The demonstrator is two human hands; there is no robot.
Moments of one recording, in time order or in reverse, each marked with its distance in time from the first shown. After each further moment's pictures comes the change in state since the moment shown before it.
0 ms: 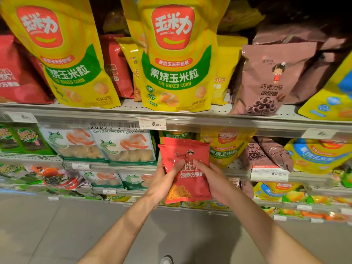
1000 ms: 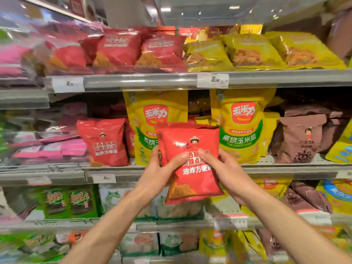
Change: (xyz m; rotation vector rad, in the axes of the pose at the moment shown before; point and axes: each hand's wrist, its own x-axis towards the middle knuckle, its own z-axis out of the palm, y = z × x) left_hand -0.079 0.188 -0.228 0.026 -0.106 0.492; right_hand -0.087 -0.127 0.262 -0.148 -0.010 -0.623
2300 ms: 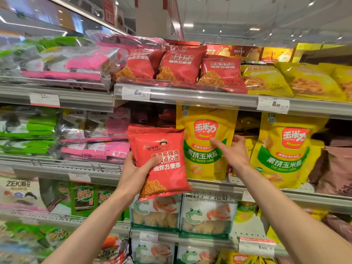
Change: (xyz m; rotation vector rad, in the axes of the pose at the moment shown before) left_hand 0.001 -0.009 -0.190 -0.004 0.367 0.007; right_hand 0.124 -0.011 0.094 -0.331 0.392 -0.045
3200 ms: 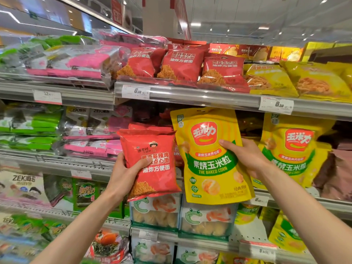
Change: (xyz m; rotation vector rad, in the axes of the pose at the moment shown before) left_hand 0.002 -0.008 -0.016 0.012 0.053 0.025; right_hand 0.007 -0.006 -0.040 0.068 -0.341 0.041
